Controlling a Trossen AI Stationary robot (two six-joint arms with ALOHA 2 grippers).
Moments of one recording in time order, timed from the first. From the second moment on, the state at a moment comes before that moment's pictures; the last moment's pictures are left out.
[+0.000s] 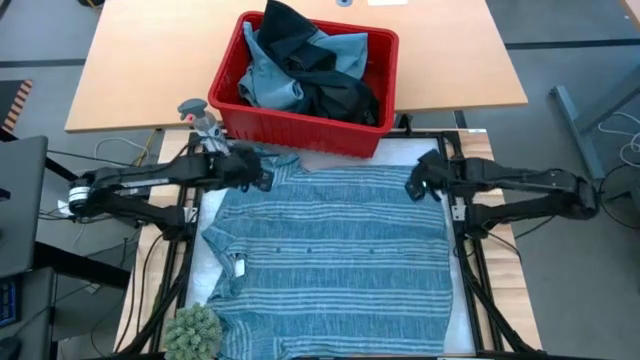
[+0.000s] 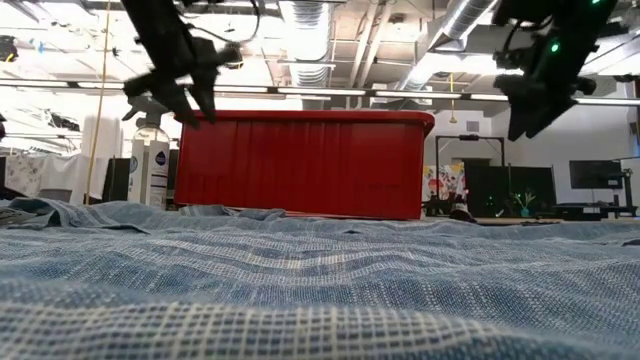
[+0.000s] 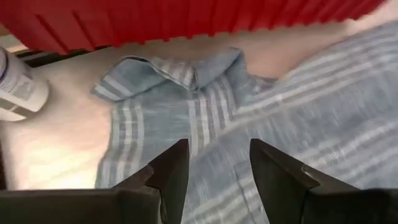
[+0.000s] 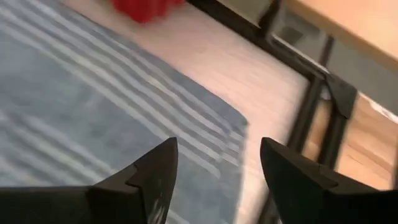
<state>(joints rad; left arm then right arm) 0.28 1.18 0.96 -0.75 -0.45 -0.81 -0.24 0.96 0.83 -1.10 0.60 0.67</state>
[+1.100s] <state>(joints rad) 0.62 1.31 0.96 -0.69 0.07 -0.35 -0.89 1.67 0.99 -0.76 0.10 -0.48</state>
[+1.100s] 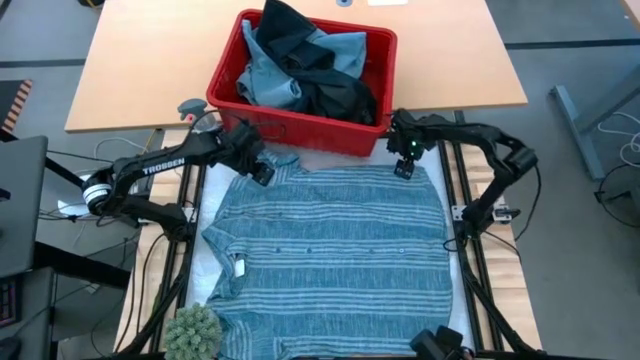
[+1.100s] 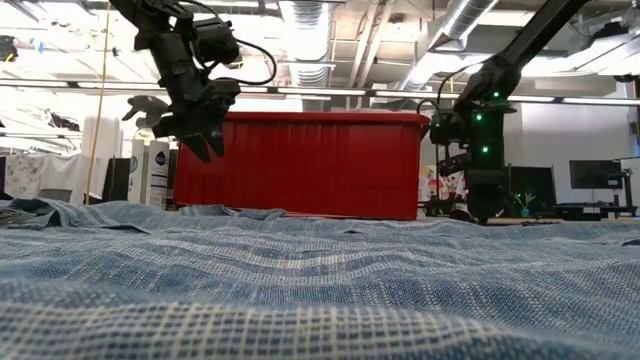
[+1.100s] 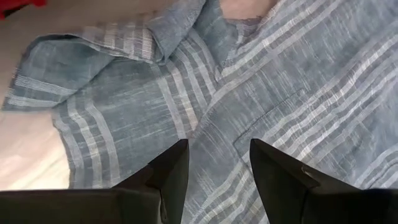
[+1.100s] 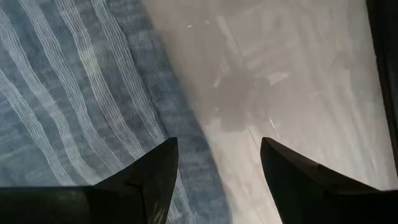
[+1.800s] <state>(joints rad) 0.58 1.31 0.82 -0.70 -0.14 -0.53 -0.90 1.68 0.99 -0.78 0.09 -0.49</state>
